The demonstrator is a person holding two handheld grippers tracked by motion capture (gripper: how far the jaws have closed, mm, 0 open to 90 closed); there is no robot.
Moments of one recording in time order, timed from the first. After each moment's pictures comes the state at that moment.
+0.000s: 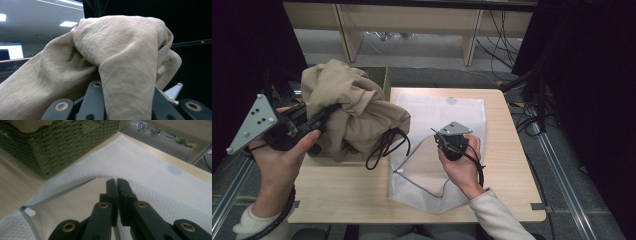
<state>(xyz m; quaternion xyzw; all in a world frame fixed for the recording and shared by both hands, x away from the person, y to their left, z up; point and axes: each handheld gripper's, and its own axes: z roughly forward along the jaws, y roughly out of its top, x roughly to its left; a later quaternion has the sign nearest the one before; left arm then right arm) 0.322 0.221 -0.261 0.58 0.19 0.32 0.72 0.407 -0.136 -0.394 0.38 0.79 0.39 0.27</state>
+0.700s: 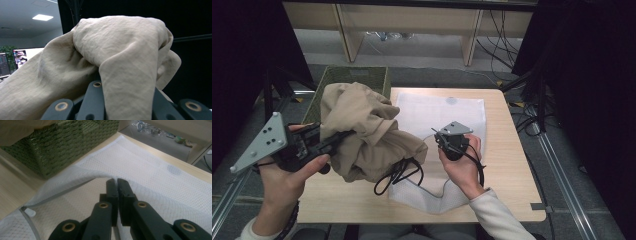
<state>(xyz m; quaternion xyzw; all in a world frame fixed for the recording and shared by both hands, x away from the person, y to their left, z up) 0.294 0.200 -0.267 0.62 0.14 0.26 0.73 0.407 -0.137 -0.393 0.38 0.79 0.39 0.27</state>
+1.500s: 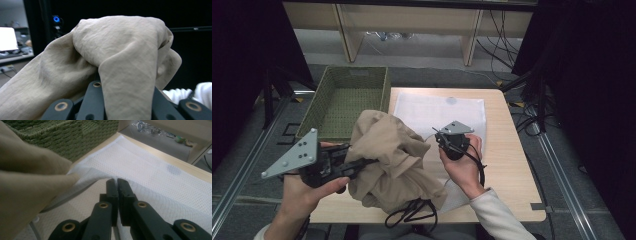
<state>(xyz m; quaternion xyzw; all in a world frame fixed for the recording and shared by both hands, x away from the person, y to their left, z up) 0.288 0.166 -0.295 0.67 0.11 0.14 0.72 0.407 -0.138 -0.393 0.39 0.79 0.39 0.27</state>
